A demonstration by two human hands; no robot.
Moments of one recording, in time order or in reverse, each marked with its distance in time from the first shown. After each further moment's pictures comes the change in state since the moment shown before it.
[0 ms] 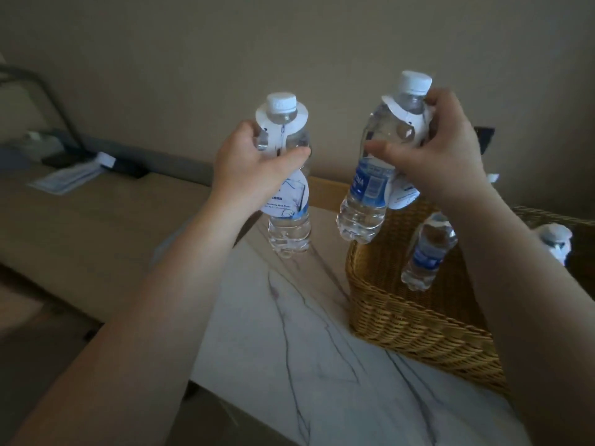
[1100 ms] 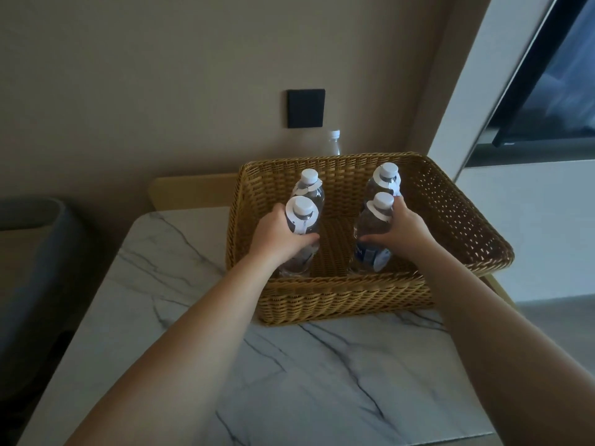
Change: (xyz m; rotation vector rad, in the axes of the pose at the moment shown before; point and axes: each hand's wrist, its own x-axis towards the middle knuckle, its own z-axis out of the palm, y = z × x) left_hand -0.043 -0.076 0.240 0.255 -0.672 0.113; right_hand -0.109 0.182 -0.121 -0.614 -0.016 0.635
